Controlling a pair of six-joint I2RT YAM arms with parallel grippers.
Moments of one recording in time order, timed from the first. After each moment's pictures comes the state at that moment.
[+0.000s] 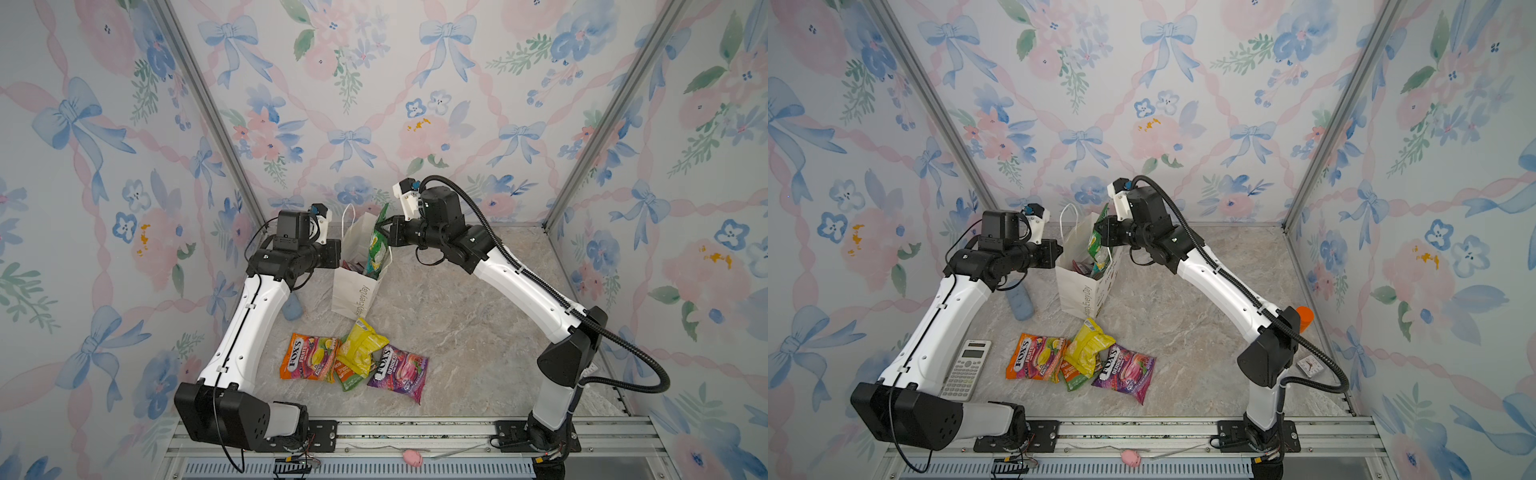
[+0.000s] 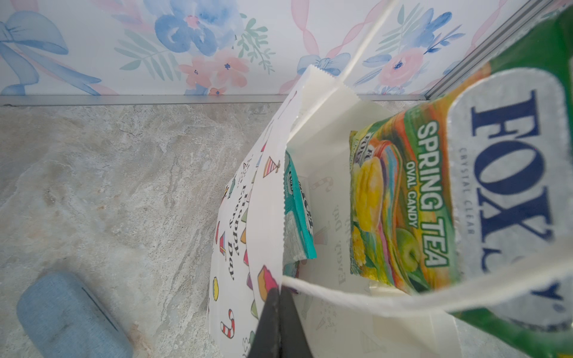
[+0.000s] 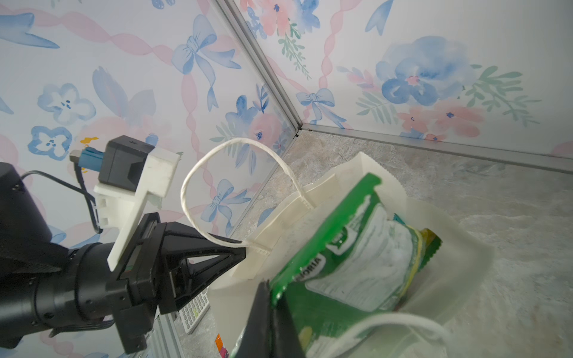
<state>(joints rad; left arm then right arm) -0.15 1.35 1.44 -0.76 0.26 -0.13 0.74 1.85 1.99 -0.48 -0.23 0.49</state>
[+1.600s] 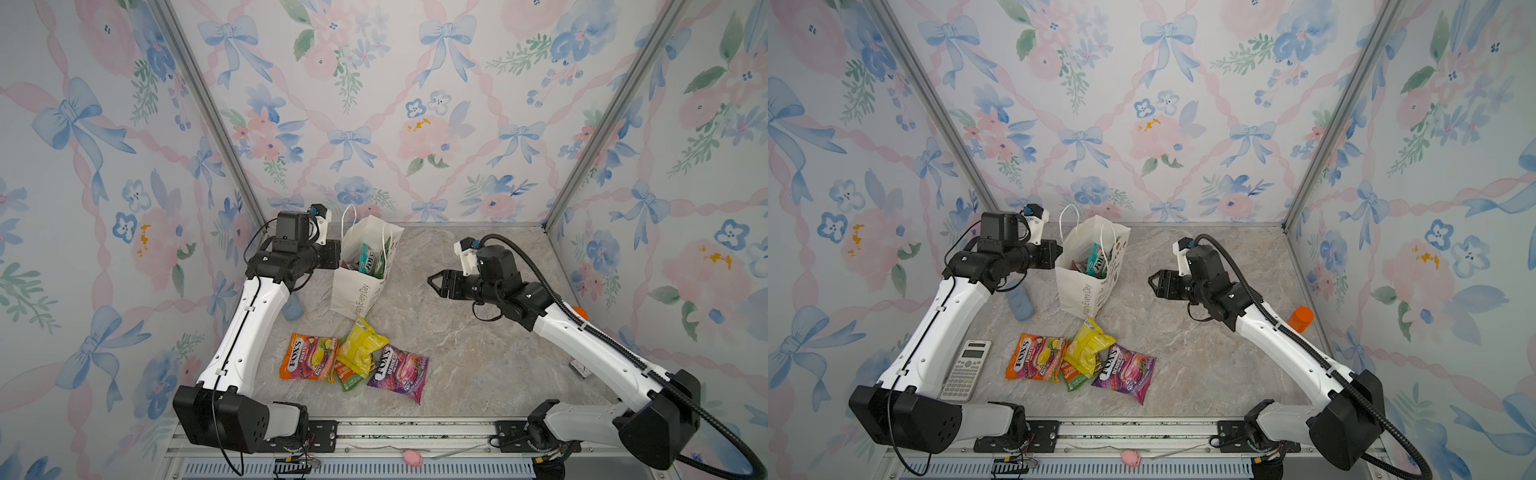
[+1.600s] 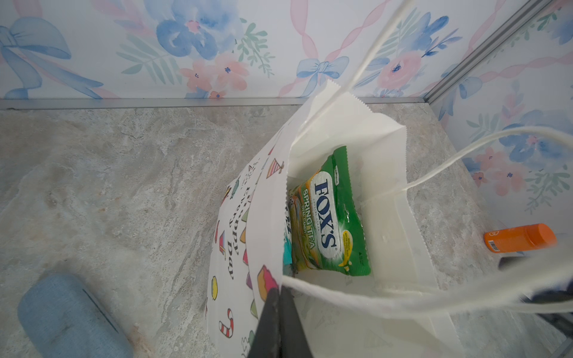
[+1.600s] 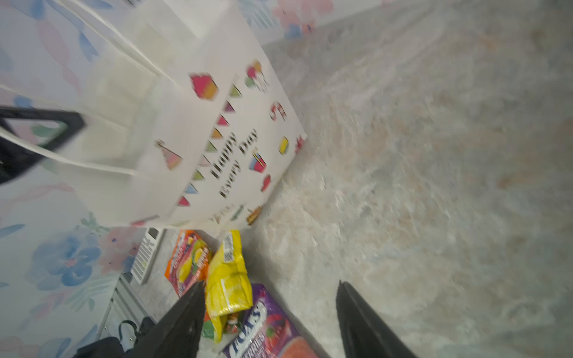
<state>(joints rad) -0.15 1.34 1.42 -0.75 0.26 -0.13 0.60 1.27 1.03 -0.45 -0.18 0.61</state>
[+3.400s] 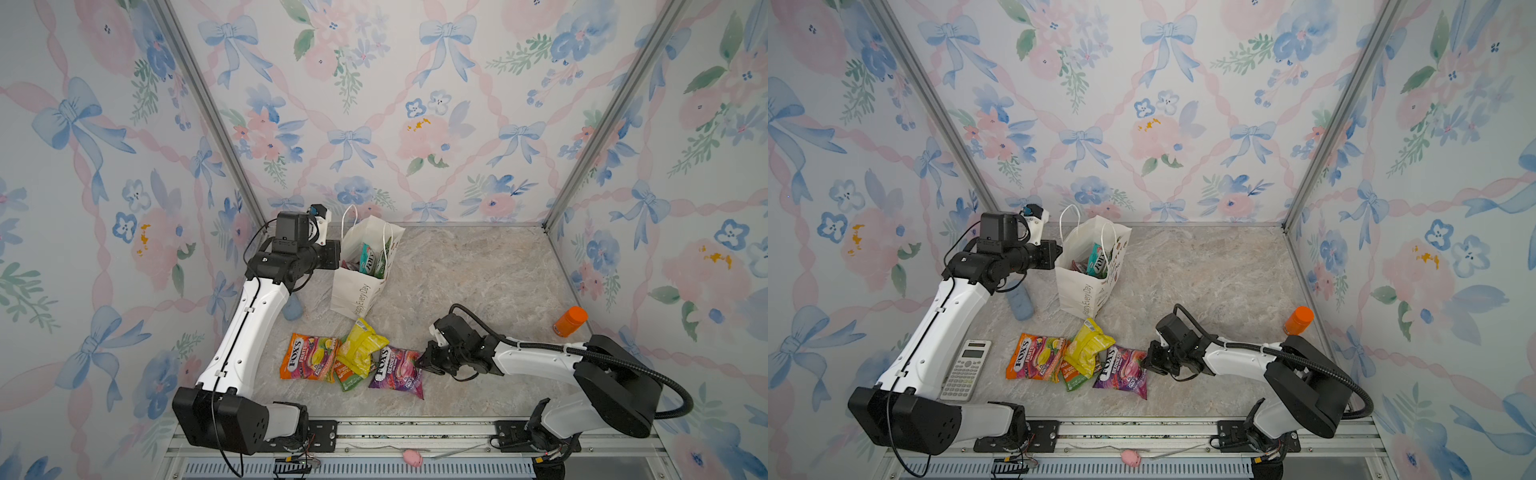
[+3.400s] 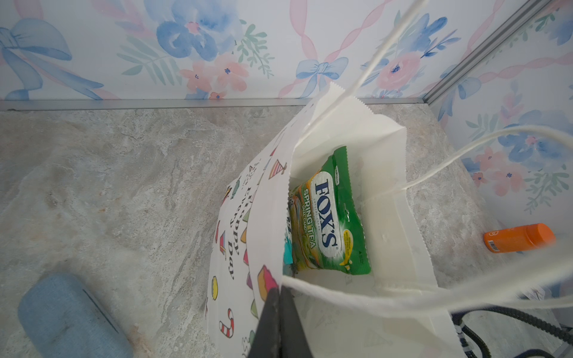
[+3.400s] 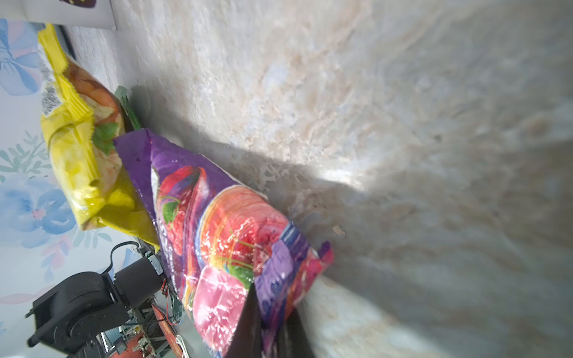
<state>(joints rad) -0.15 1.33 1.42 -0.75 0.26 -0.13 0.86 1.46 0.62 -0.09 -0.35 1.09</state>
